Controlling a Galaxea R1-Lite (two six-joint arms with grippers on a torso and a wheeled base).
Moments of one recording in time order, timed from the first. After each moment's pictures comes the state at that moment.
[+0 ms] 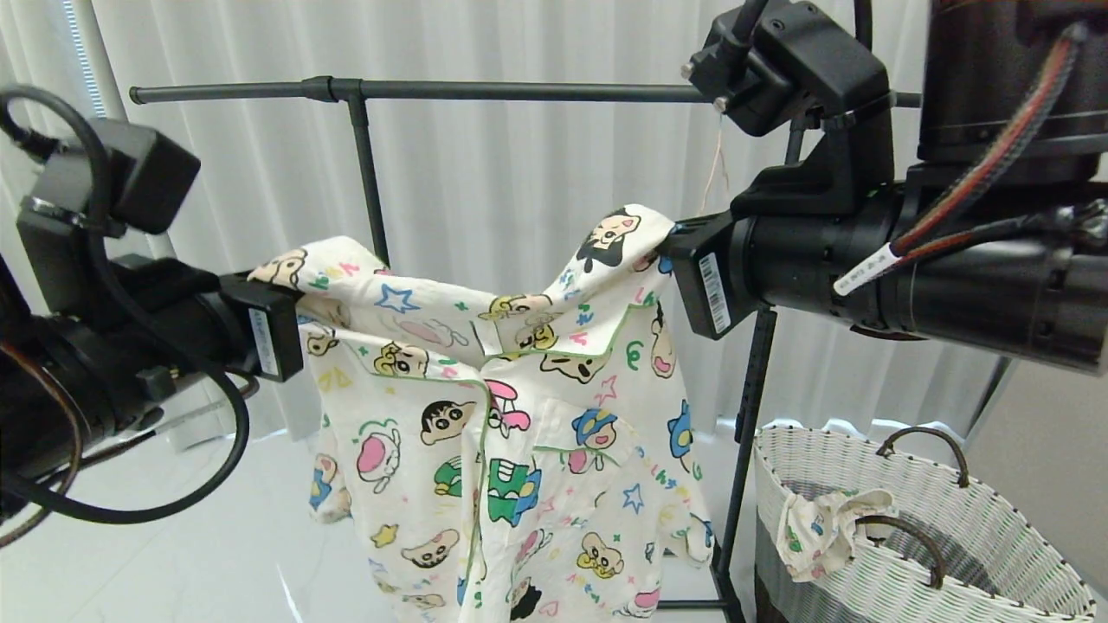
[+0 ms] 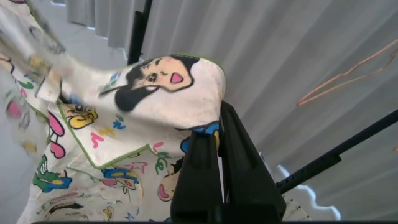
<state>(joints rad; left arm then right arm) -0.39 1.26 -0.77 -0.42 0.16 0.23 1.02 1.63 -1.45 0.01 -0.36 -0.17</state>
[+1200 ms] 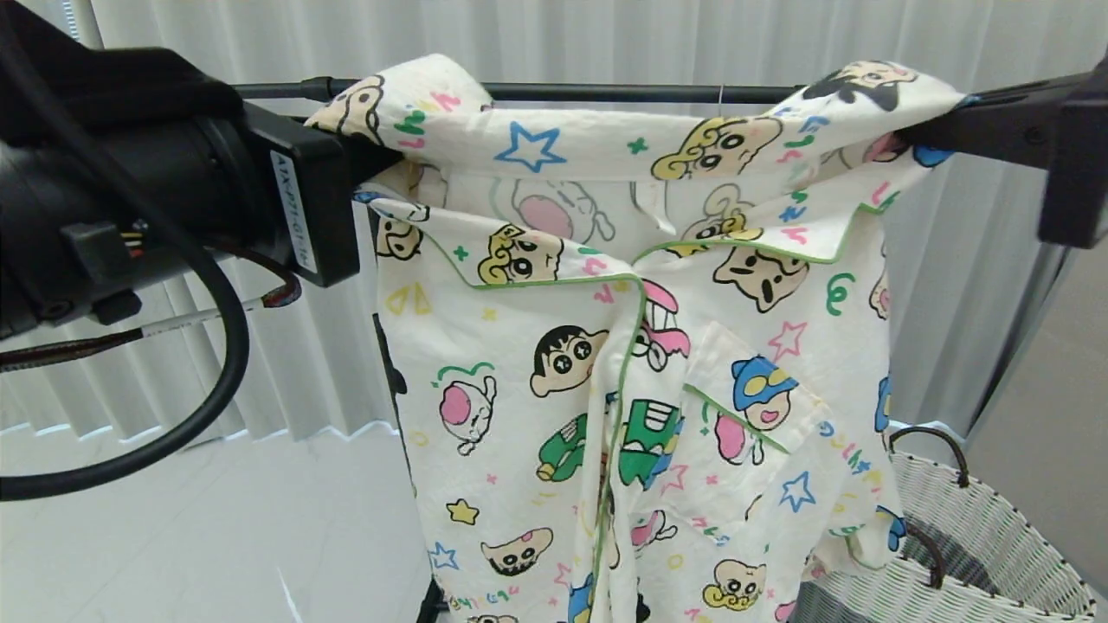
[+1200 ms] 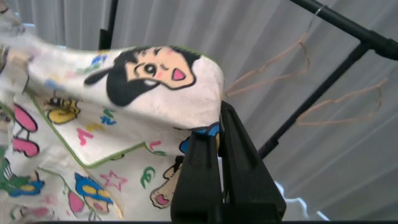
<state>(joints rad) -0.76 1.29 -1.15 -0.16 0.27 0.30 0.96 1.31 -1.46 0.25 -0.40 -0.22</state>
